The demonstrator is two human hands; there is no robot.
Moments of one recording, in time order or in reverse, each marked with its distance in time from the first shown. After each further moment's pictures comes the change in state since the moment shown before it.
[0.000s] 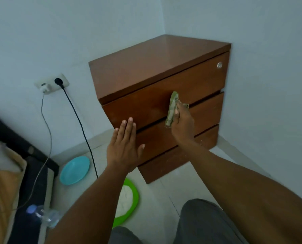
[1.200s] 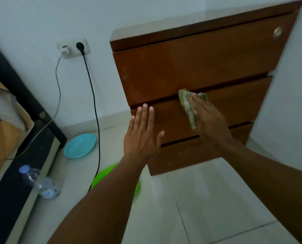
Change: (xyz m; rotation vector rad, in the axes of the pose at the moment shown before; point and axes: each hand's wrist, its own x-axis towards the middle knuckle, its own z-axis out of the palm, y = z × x) left_hand -0.013 0.043 0.104 -0.183 0.201 -0.159; right_hand -0.024 0.078 -0.007 -0.434 -0.237 -0.722
